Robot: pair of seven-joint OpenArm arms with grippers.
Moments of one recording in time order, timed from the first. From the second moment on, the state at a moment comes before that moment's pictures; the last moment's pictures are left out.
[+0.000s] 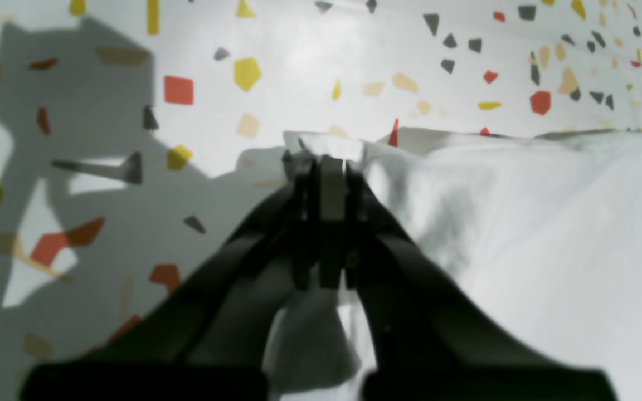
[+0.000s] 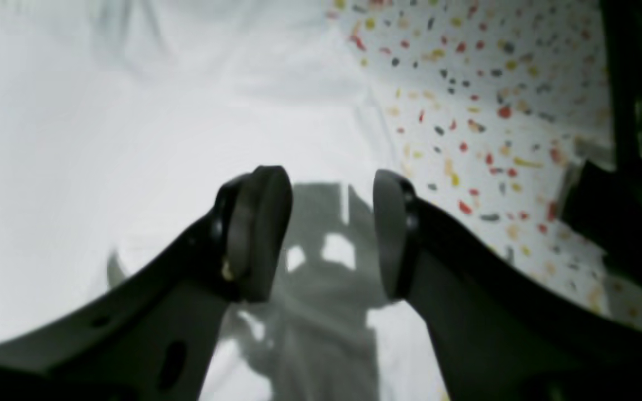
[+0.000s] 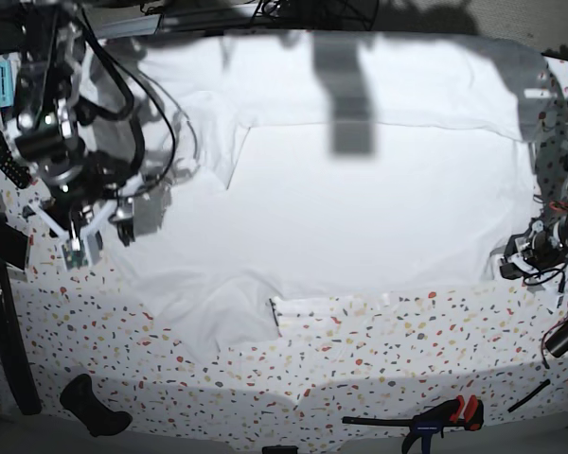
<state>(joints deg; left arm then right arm) -39.1 -28.3 8.3 15.2 -32.4 -38.2 21.4 -7.2 18.1 11.7 115.3 11.7 14.0 -50.4</state>
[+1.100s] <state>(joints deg) -39.1 -28.3 8.3 15.3 -32.4 -38.3 21.7 35.0 16.7 -3.4 45.9 14.4 32.2 -45.3</state>
